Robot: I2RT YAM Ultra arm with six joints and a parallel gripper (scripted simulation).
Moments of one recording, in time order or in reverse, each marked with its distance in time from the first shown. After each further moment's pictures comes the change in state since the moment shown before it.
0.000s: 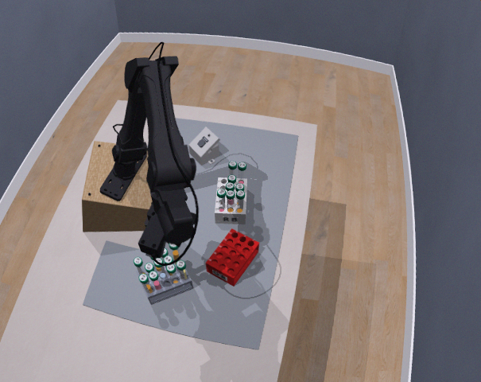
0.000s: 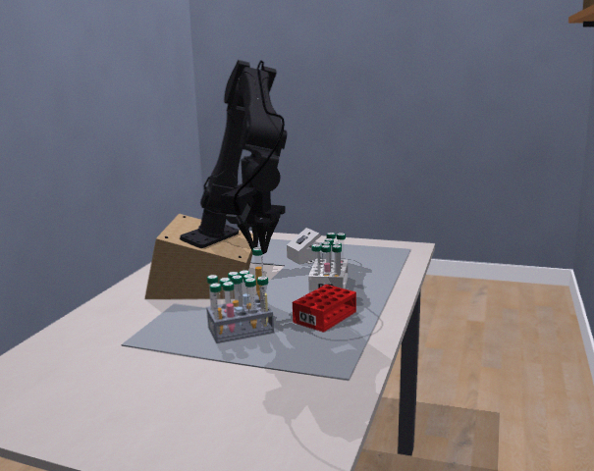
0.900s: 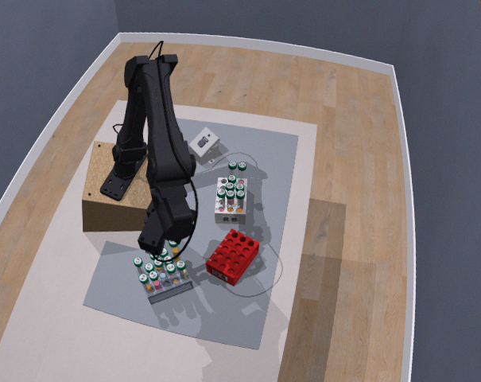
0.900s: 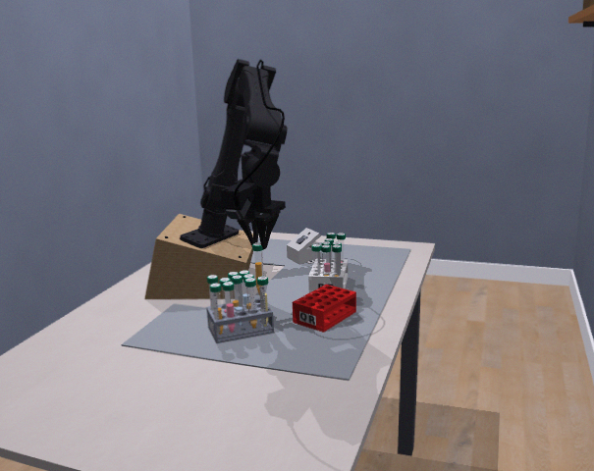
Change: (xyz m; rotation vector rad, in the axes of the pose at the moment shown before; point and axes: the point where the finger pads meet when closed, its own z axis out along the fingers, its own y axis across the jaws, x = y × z) arm 0.002 0.000 -0.009 0.002 0.002 -0.002
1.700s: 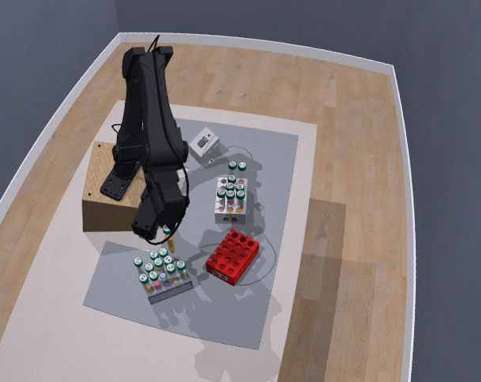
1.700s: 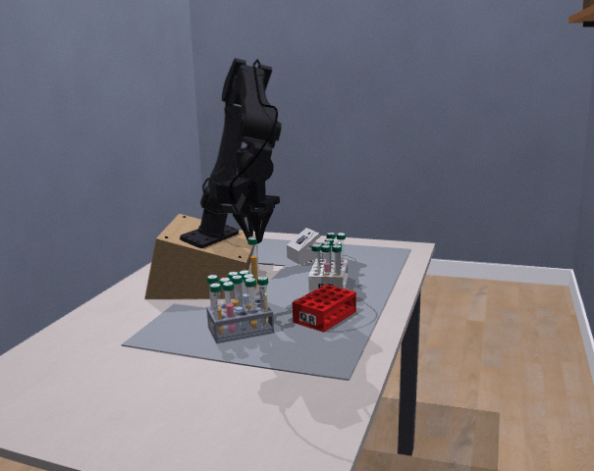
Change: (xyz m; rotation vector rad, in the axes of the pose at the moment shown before) arm 0.027 -0.026 -0.002 -0.001 -0.002 0.001
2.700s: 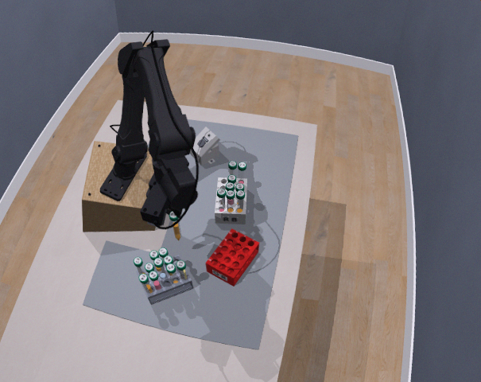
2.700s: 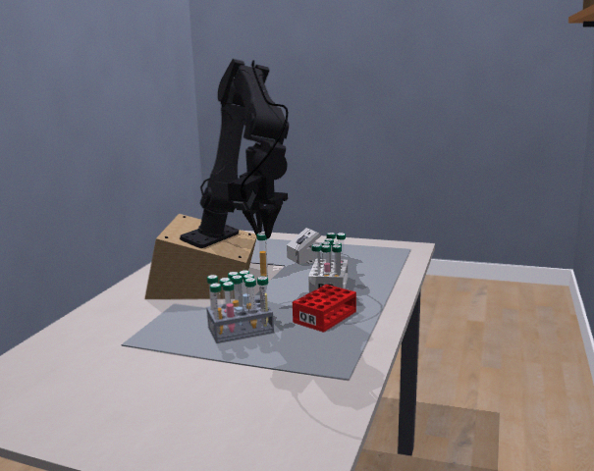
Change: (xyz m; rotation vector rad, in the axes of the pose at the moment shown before) arm 0.042 -0.001 0.003 0.004 0.017 -0.021
